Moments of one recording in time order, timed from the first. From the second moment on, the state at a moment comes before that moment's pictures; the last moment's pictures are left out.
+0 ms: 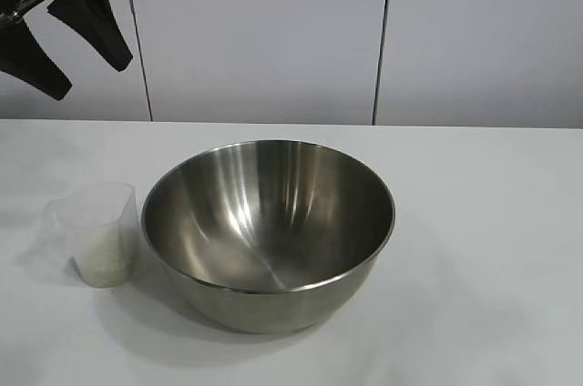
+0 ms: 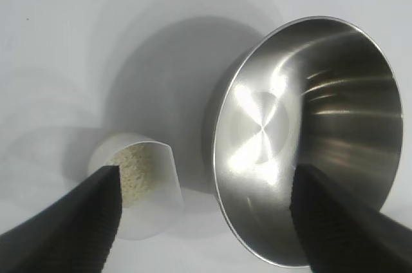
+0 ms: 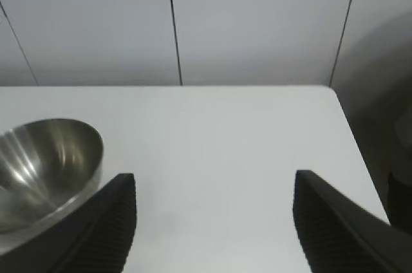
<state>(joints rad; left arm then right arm) -0.13 1.78 -1.43 -0.55 1.06 0.29 -0.14 -0.02 -0.54 0.08 1.10 -0.11</state>
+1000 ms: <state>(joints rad) -0.13 1.78 -1.43 -0.55 1.02 0.29 -0.07 -0.02 -0.47 0.05 1.10 -0.08</state>
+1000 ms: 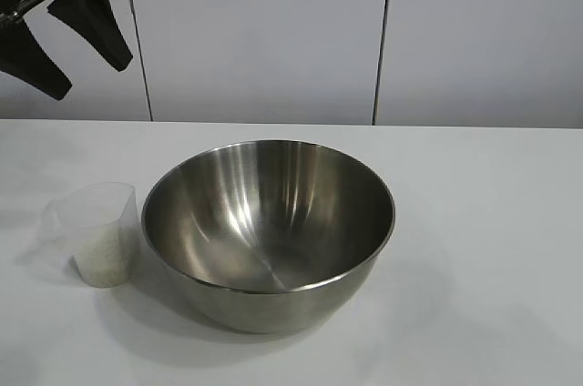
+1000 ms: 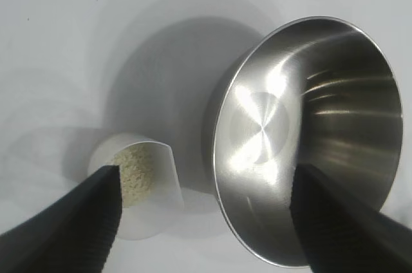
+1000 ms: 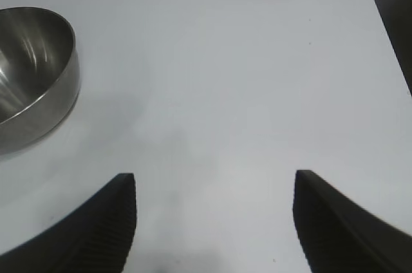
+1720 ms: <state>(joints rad) -0.08 1.36 -1.32 -0.56 0.63 0.51 -0.07 -0.02 -0.47 0.06 1.10 -0.08</state>
